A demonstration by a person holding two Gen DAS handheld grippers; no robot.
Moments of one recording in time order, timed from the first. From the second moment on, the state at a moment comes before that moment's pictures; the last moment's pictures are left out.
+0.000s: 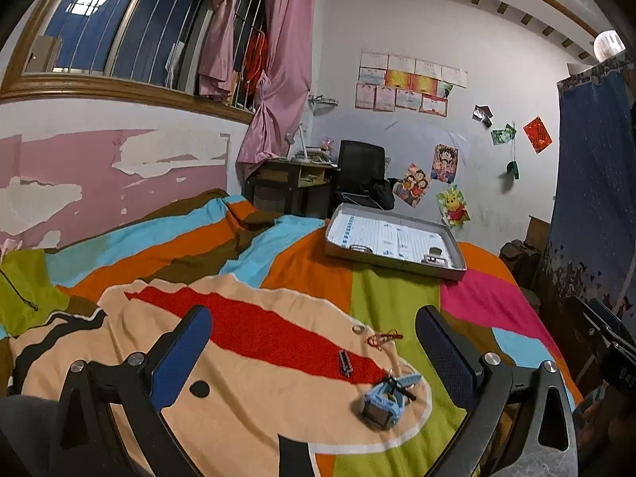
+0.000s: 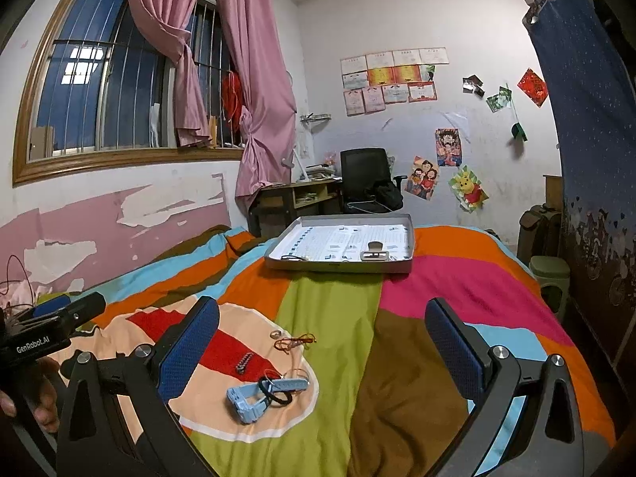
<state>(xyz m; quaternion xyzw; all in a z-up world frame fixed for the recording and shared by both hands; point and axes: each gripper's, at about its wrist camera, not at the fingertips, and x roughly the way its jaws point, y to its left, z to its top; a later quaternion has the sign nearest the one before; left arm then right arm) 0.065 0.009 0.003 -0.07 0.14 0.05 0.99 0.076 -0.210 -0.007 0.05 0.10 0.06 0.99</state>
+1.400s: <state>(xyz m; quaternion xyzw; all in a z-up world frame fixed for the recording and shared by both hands) 0.271 0.025 -0.070 -0.06 0.30 0.04 0.95 0.316 -0.194 -0.036 0.01 0.20 0.14 0.97</state>
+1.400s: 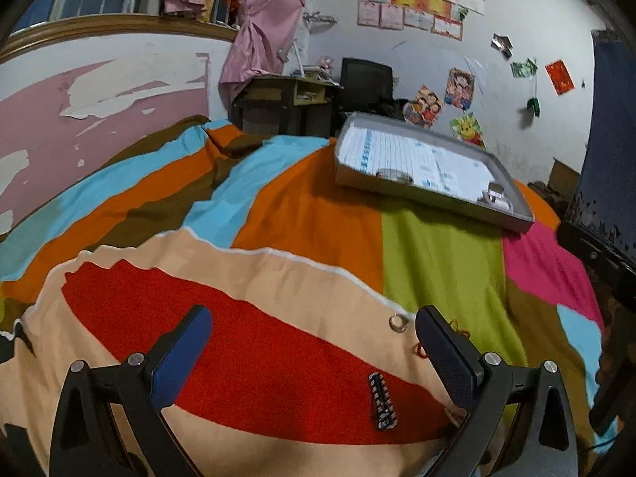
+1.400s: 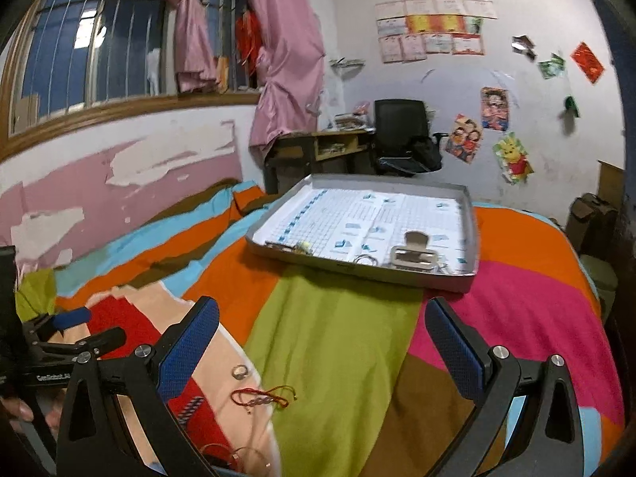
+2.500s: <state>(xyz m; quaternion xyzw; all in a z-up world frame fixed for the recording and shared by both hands) 0.307 0.002 -0.151 -0.11 0.51 -0.15 0.84 0.385 -0.114 -0.163 -0.07 0.42 0.33 0.84</state>
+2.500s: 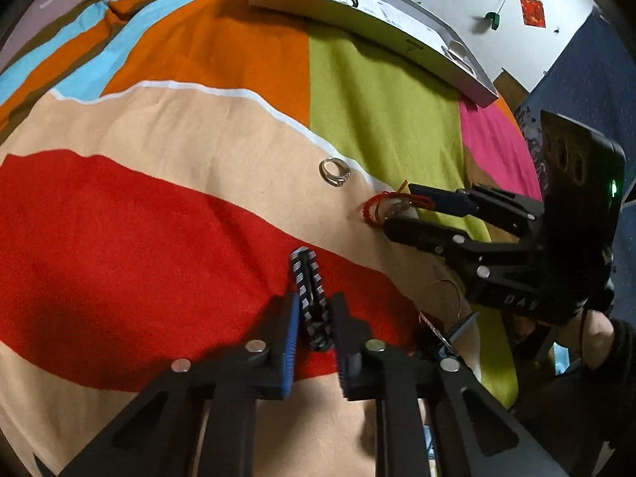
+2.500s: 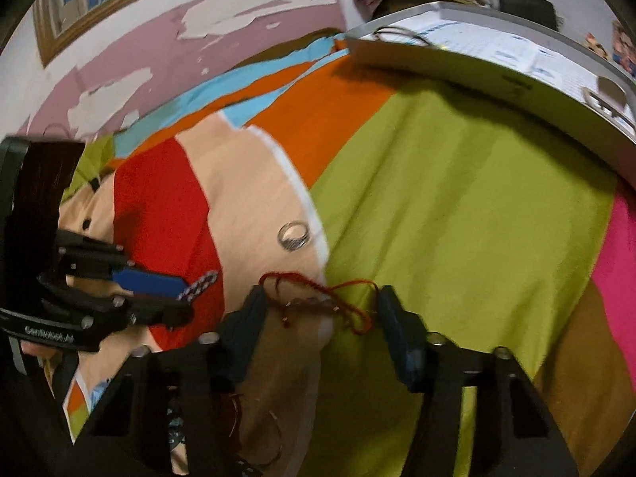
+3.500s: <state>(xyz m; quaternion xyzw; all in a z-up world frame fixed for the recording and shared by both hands) 0.341 -0.008 -0.063 -0.06 0.35 -0.12 0.93 0.379 -0.152 -0.092 -0.04 0.30 0.27 0.91</state>
